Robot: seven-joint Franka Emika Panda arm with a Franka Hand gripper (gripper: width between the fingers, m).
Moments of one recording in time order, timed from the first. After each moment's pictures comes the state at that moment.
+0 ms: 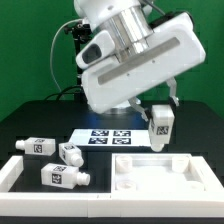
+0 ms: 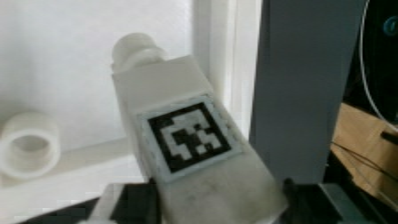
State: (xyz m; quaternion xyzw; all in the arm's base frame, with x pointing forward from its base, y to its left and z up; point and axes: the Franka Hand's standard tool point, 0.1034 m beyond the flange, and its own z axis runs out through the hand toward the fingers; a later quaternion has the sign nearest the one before) arm 0.602 0.062 0.135 -0.97 0.02 -0.07 0.23
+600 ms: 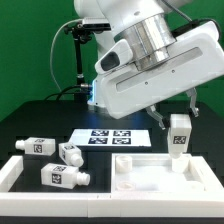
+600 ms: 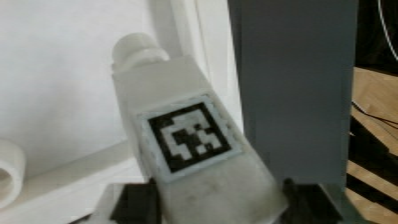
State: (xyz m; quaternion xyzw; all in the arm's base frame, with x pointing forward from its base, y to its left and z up) arm 0.616 0.083 0.131 -0.97 0.10 -0.06 0.21
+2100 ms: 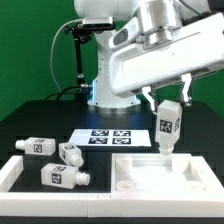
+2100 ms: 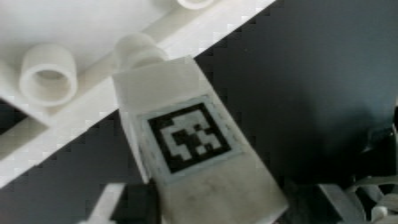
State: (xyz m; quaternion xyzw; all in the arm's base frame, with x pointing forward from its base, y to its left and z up) arm 0.628 0.087 0.154 -0.91 0.29 -0.28 0.12
